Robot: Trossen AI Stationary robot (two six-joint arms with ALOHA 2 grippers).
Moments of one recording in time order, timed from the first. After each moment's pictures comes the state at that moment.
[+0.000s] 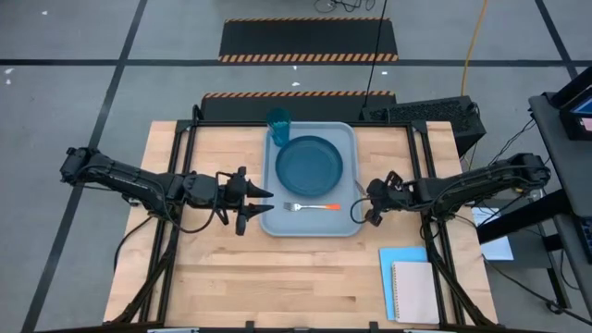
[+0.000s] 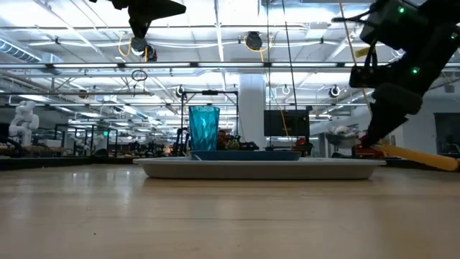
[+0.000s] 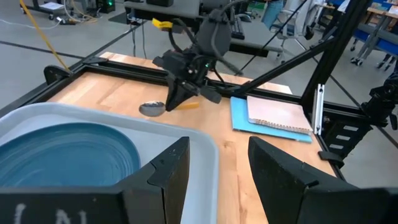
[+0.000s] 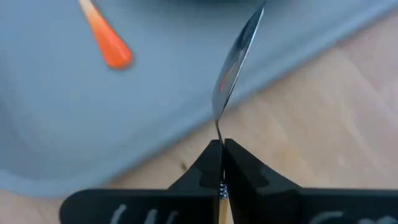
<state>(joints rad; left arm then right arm) -0.20 1.07 0.72 0.12 -0.21 -0.22 0.11 1.02 0.43 -0.52 0.39 0.57</state>
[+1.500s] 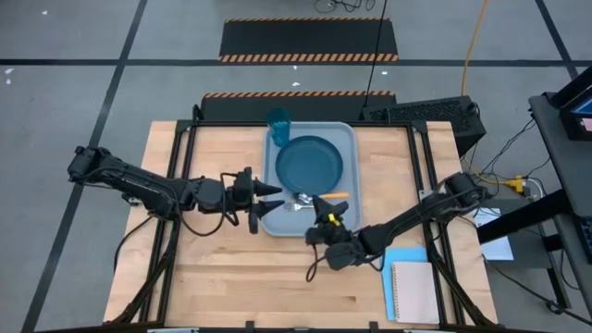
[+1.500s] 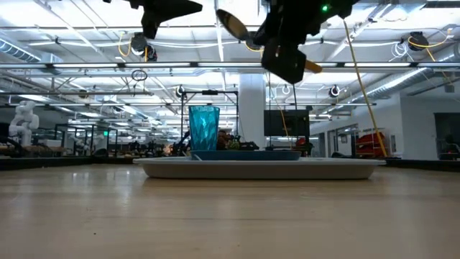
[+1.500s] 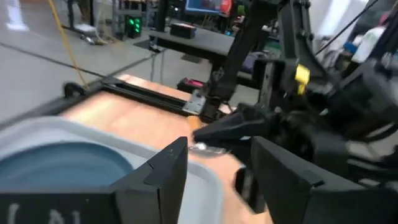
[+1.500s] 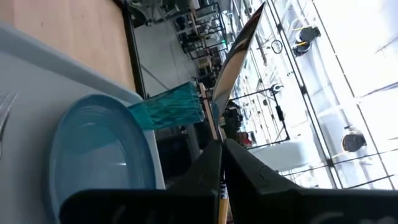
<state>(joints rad) -0.22 1.19 0.72 0.37 -0.35 -0.28 0.44 1.81 1.04 0.39 1.46 -0.84</state>
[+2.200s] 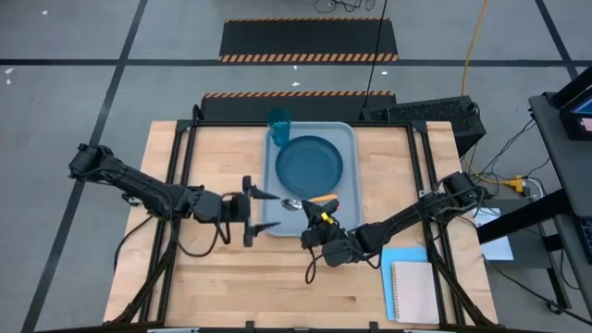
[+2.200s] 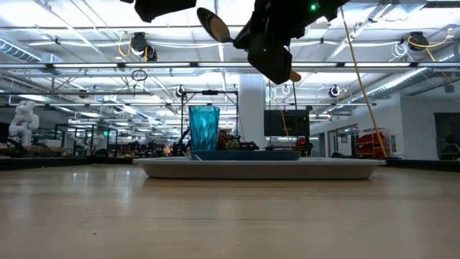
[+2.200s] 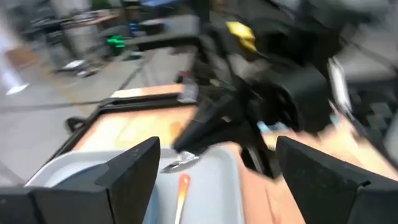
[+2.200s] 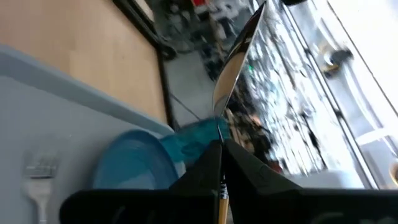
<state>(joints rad) -0.33 1.19 0.72 0.30 -0.39 0.06 0.43 1.82 1.06 0.40 1.27 -0.80</state>
